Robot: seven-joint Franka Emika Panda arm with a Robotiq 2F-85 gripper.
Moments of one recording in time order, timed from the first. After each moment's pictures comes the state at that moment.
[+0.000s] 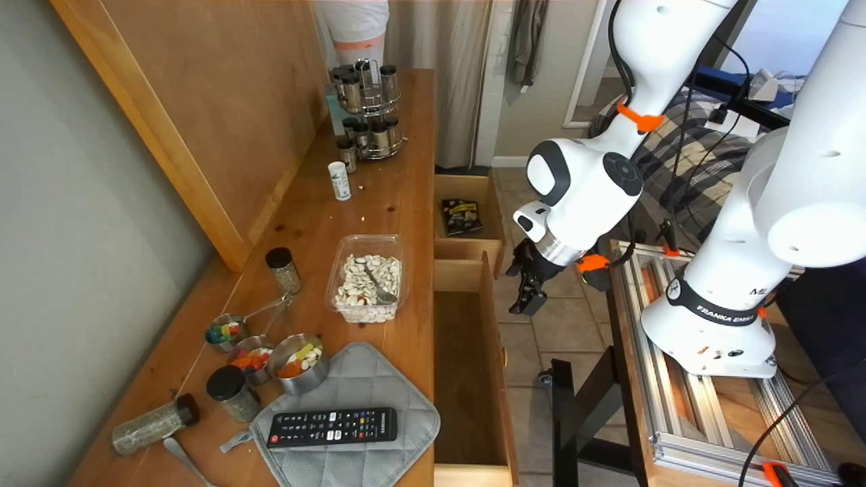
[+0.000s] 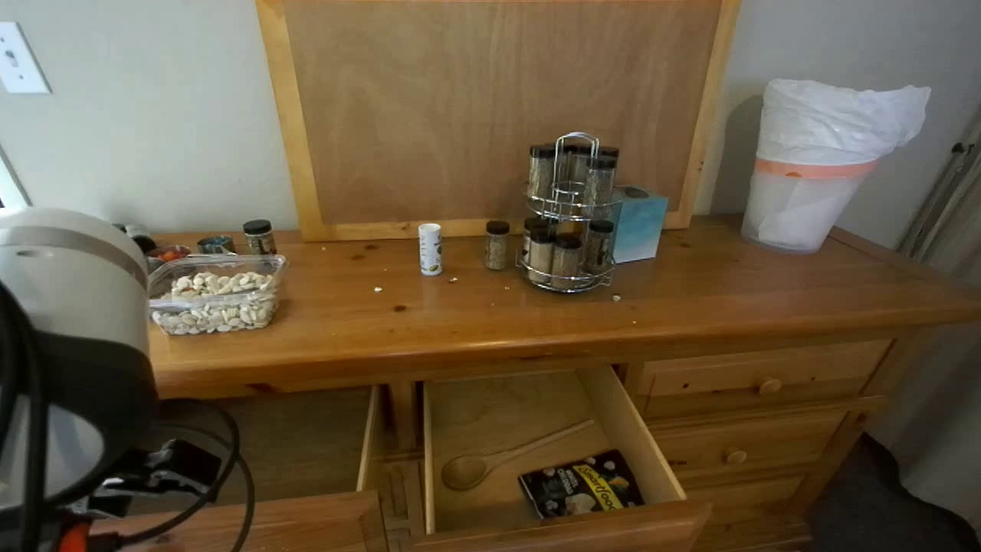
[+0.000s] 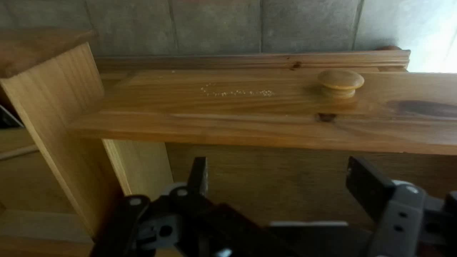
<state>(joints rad) -0.23 0.11 0.07 -2.73 -2.38 3.10 2.01</state>
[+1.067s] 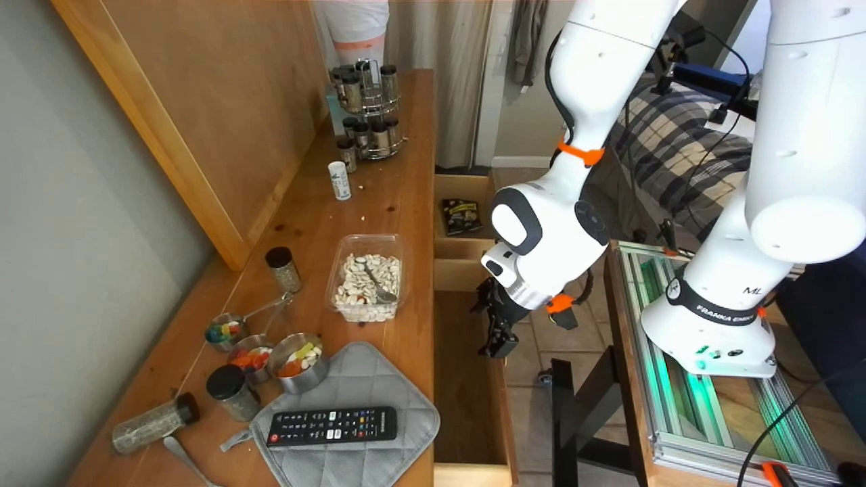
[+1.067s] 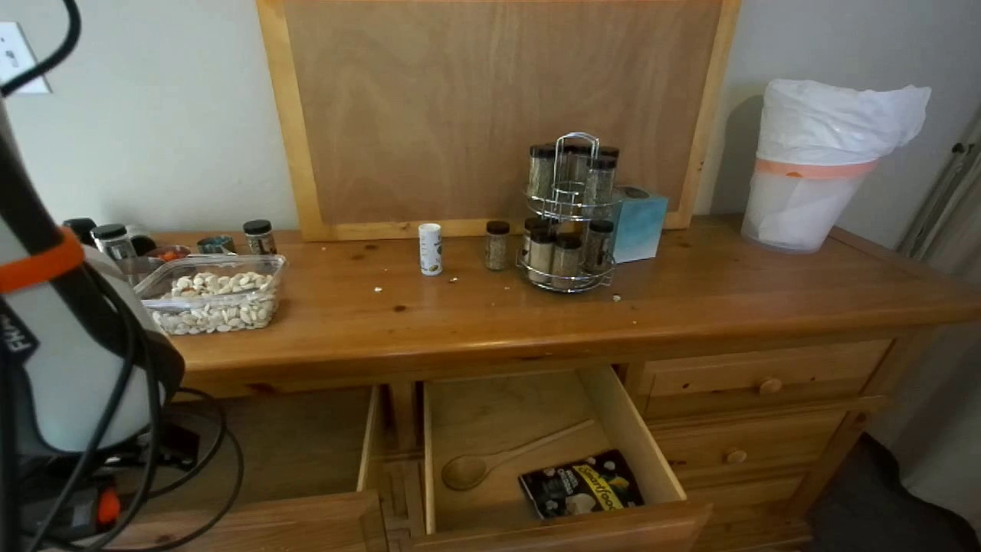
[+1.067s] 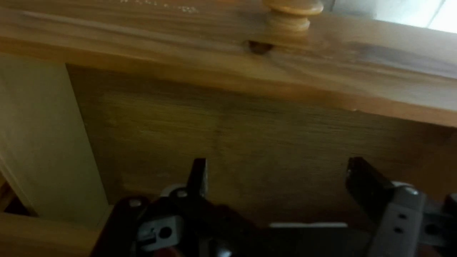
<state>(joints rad) -0.39 0.39 0.44 -2.56 -2.51 2.92 2.13</state>
